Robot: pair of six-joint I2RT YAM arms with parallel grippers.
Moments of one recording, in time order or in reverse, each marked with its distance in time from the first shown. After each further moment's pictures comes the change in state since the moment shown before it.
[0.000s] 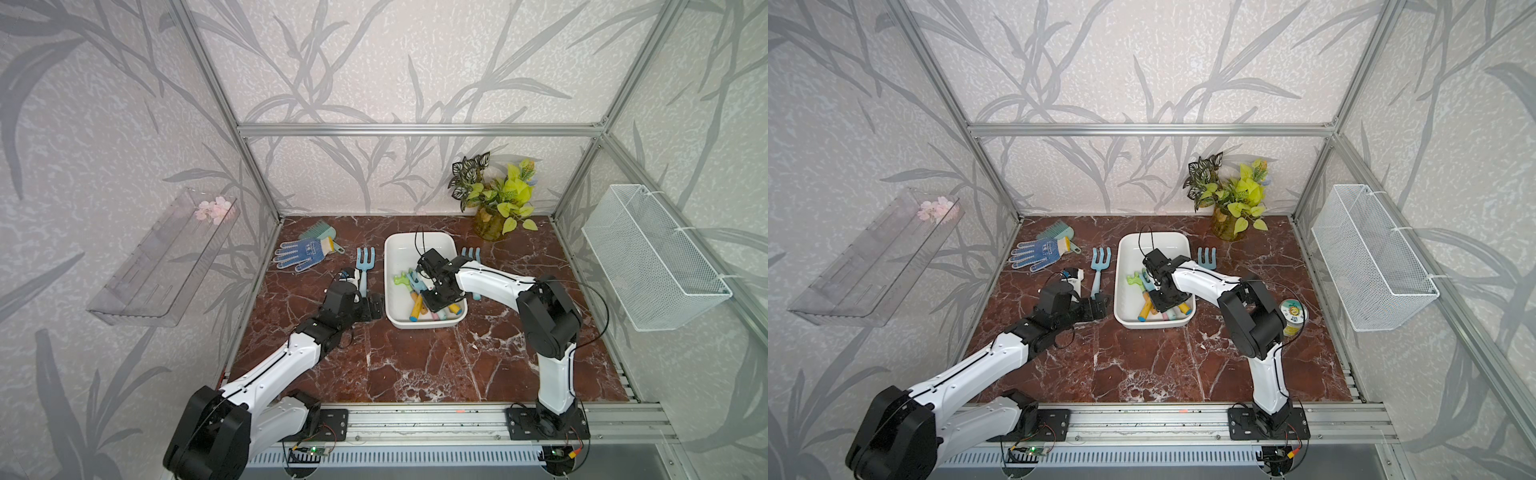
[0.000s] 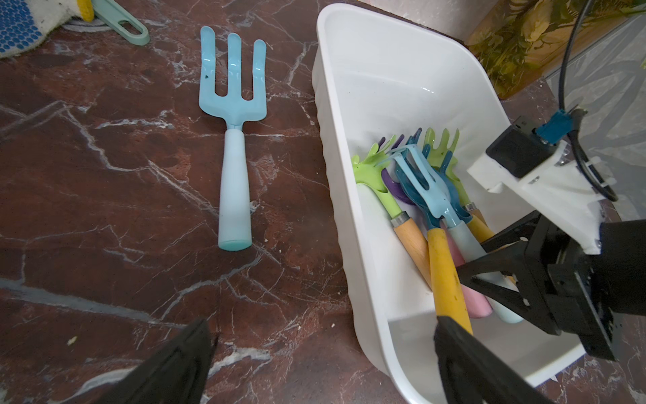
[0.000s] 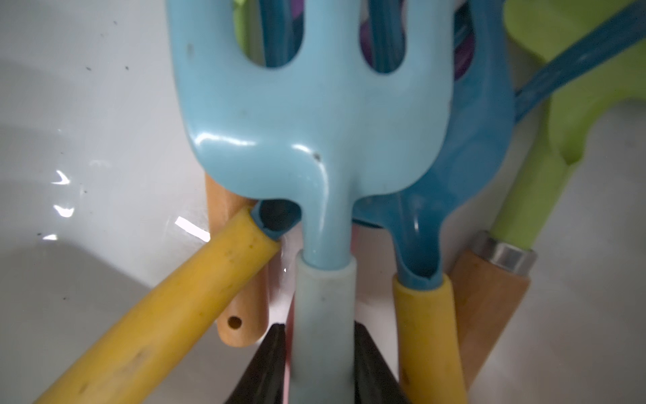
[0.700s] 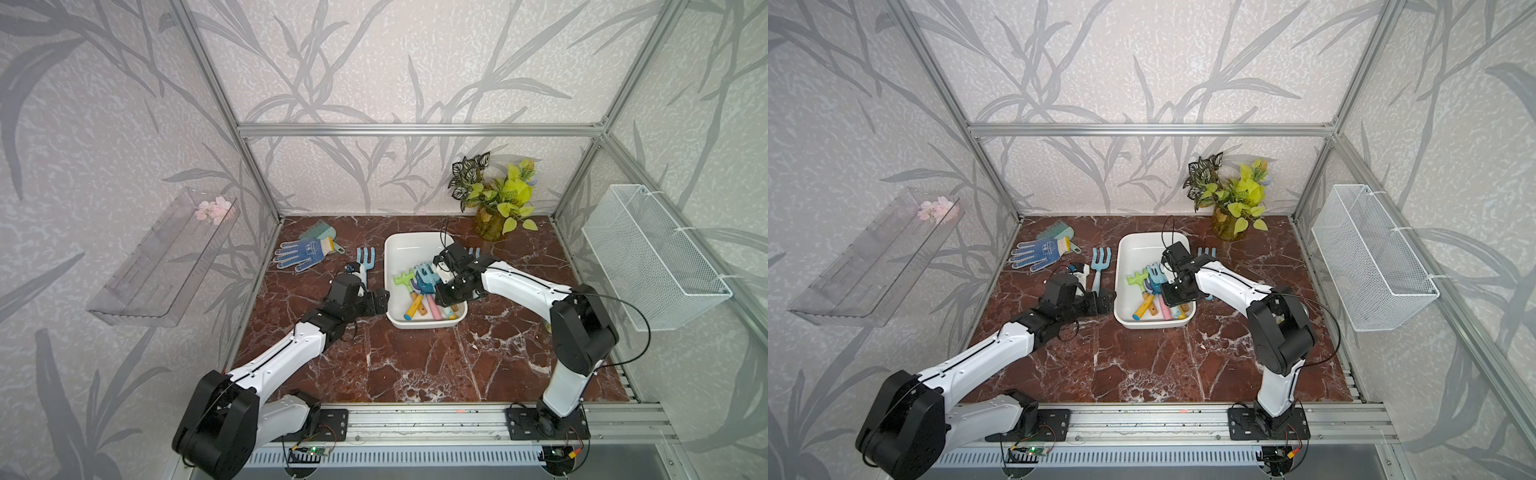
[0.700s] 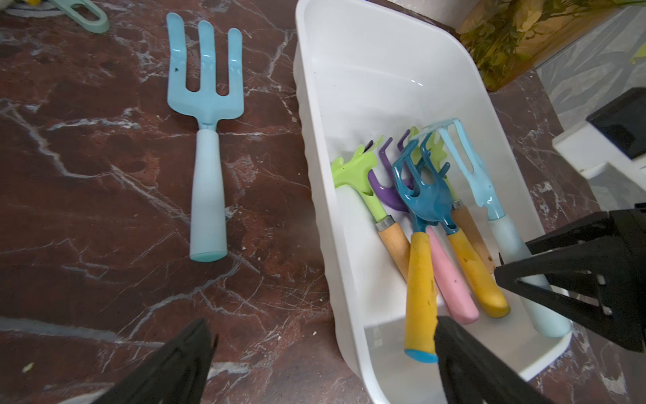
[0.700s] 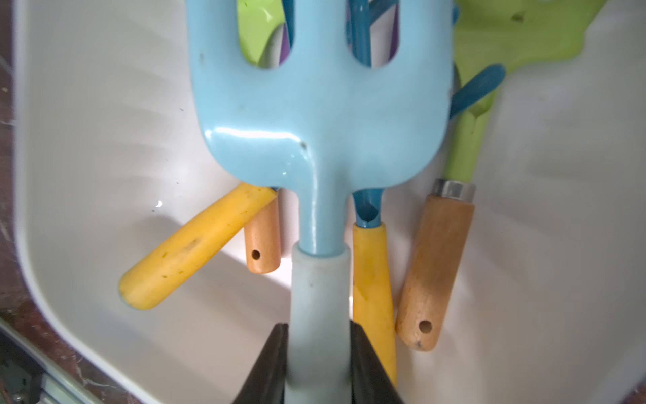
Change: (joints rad) left arm 0.000 0.097 0.093 -0.022 0.097 -0.011; right arm -0.107 -0.220 -0.154 0.092 -0.192 0.067
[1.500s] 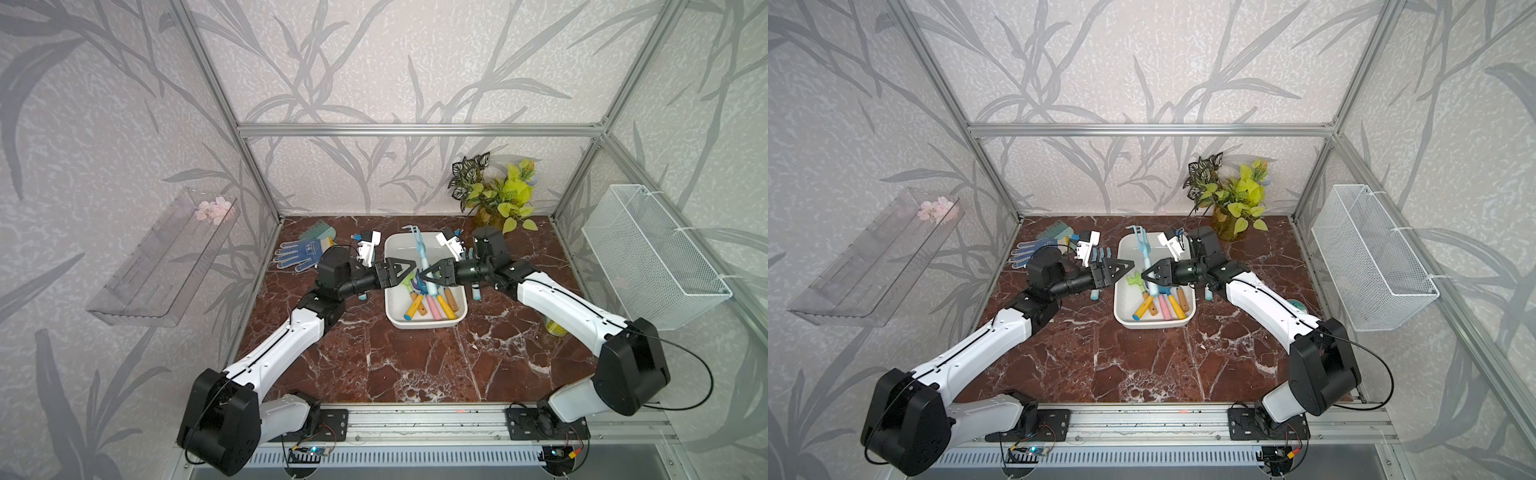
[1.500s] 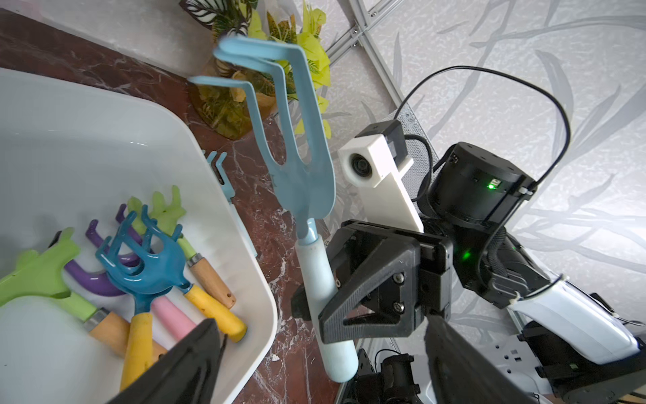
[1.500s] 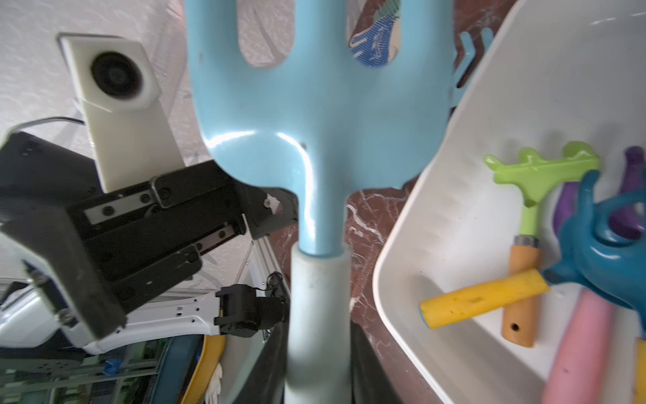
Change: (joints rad) left arm 0.049 0.027 0.165 0.378 0.627 -0.340; right arm -0.069 -0.278 -0.173 0.563 -0.638 0.380
